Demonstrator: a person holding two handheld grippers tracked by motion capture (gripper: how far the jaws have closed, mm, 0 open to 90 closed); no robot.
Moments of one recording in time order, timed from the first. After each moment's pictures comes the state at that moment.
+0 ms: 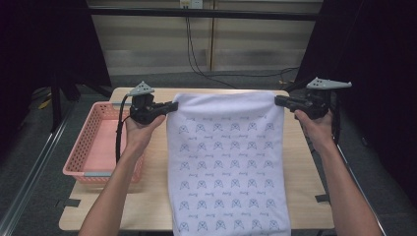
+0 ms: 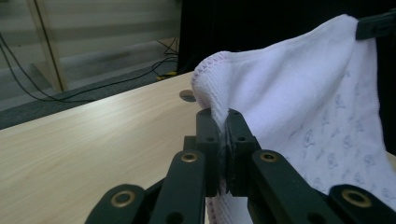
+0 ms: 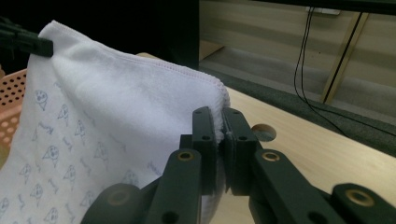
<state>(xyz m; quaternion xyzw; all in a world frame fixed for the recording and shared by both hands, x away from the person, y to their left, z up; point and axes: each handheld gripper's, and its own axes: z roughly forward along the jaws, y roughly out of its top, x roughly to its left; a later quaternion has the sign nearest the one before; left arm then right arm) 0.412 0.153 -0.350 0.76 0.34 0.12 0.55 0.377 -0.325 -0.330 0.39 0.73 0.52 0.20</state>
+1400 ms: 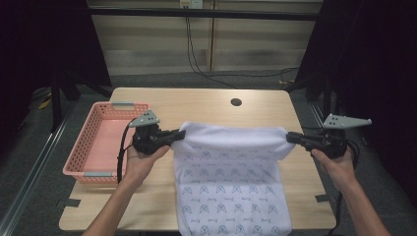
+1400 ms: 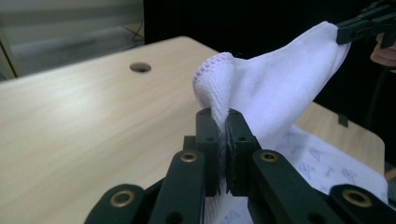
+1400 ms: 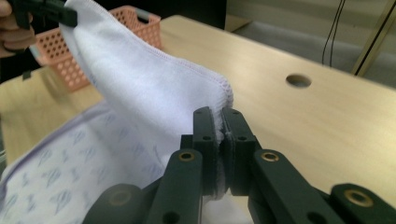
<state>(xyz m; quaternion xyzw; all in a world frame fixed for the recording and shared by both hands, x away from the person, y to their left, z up) 0.326 0.143 -0.376 0.79 0.29 0.07 0.54 0.275 -0.344 -0.363 0.37 0.77 0.50 0.16</state>
